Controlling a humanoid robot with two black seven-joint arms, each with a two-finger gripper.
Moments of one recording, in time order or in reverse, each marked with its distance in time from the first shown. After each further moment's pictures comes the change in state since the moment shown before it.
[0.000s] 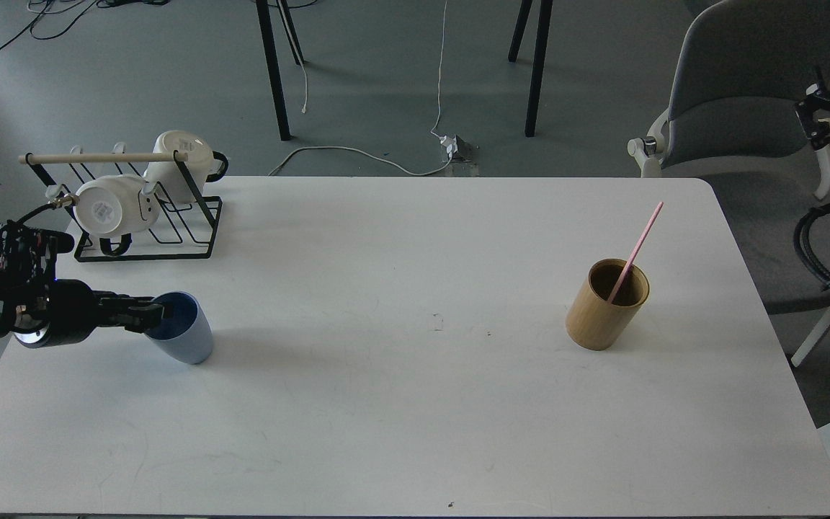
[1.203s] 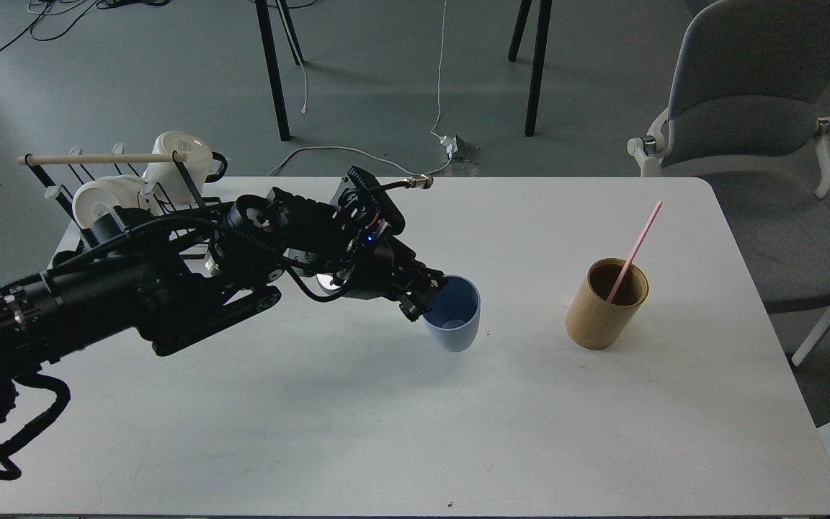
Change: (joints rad) left arm -0.379 -0.685 0.143 -0.043 0.322 -0.082 0.076; right arm -0.004 -0.126 0.010 -0.008 0.001 0.000 0.001
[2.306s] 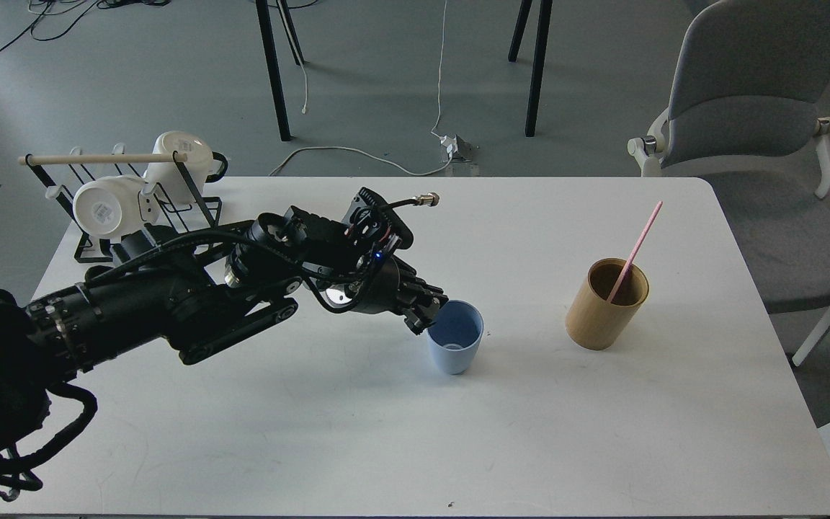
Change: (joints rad) left arm 0.031 -0.029 0.003 0.079 -0.018 0.000 -0.015; right arm -0.029 0.005 0.019 -0.002 0.028 0.000 0.024
